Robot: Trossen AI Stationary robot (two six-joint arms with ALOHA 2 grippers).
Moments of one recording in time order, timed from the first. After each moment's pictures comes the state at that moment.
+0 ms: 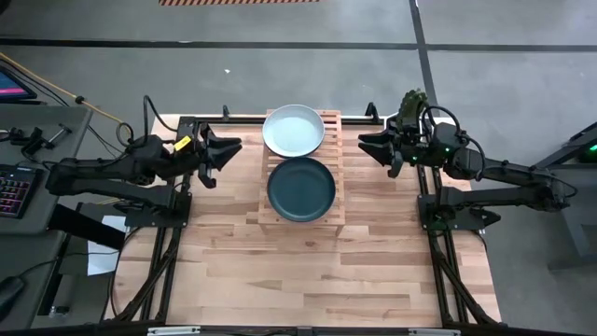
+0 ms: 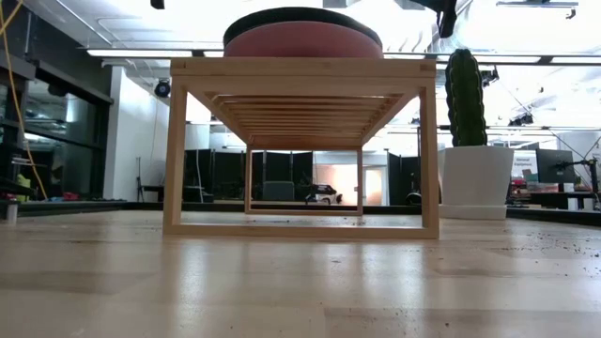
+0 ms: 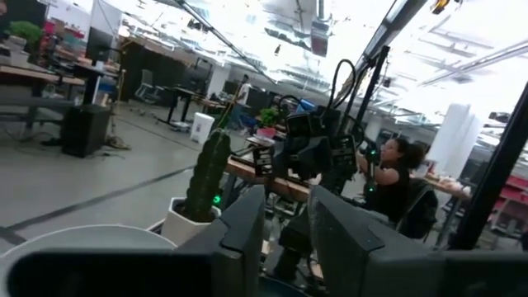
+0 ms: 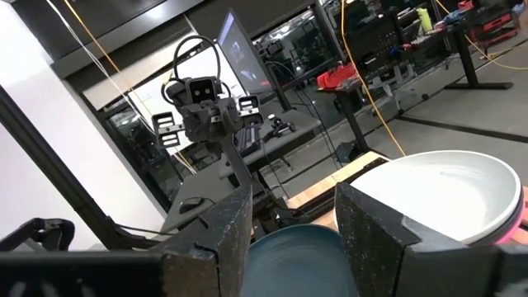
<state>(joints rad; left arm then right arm) 0.01 0.68 0.71 0.20 -0.27 -0.27 -0.26 0.78 0.75 0.12 -0.08 0.49</state>
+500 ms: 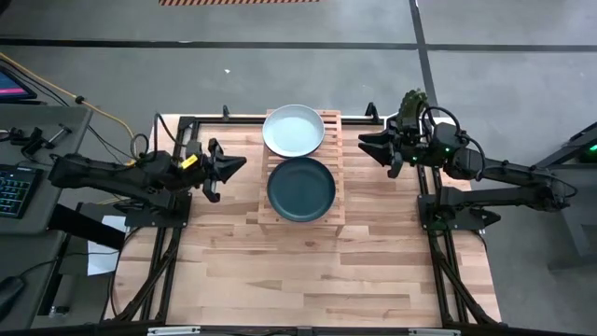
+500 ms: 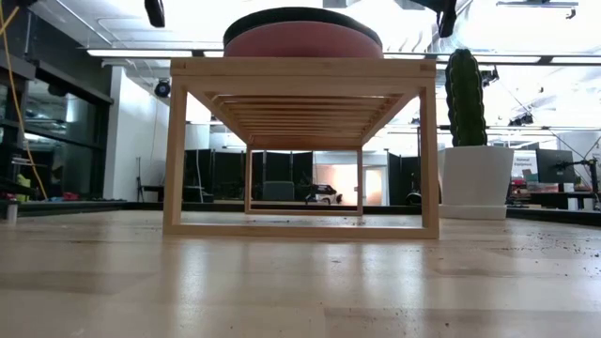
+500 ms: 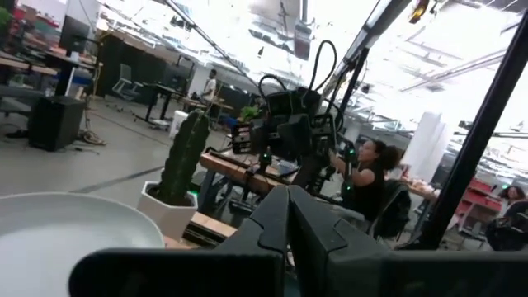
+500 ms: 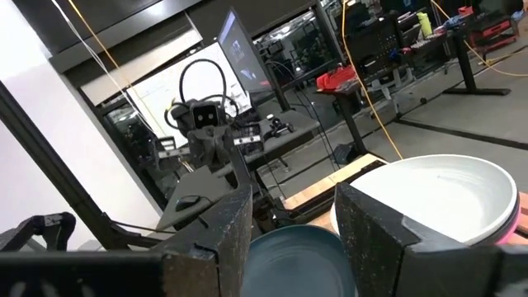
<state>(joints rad) -0.10 0.68 0.53 0.41 -0.32 -0.28 -0.26 0.78 0.75 0.12 -0.08 0.47</state>
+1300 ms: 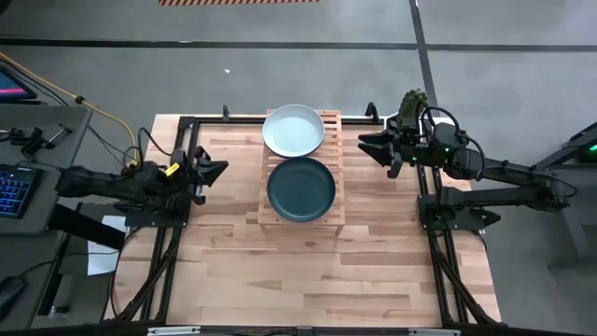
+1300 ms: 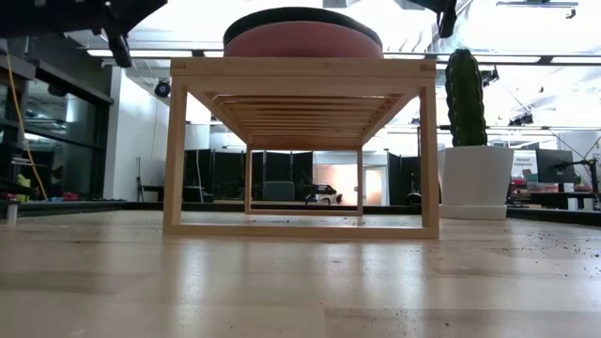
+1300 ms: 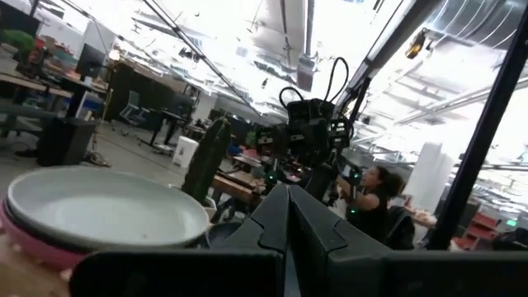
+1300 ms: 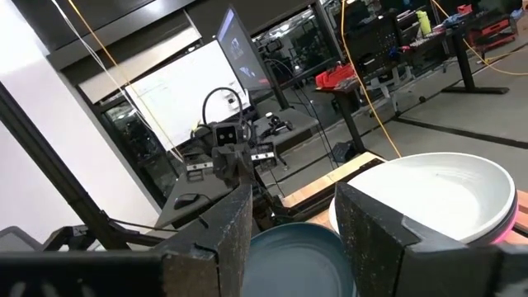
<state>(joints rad) -0.09 0.32 0.19 0.48 -0.35 -0.27 -0.26 0.78 0.75 0.11 -0.08 0.46</state>
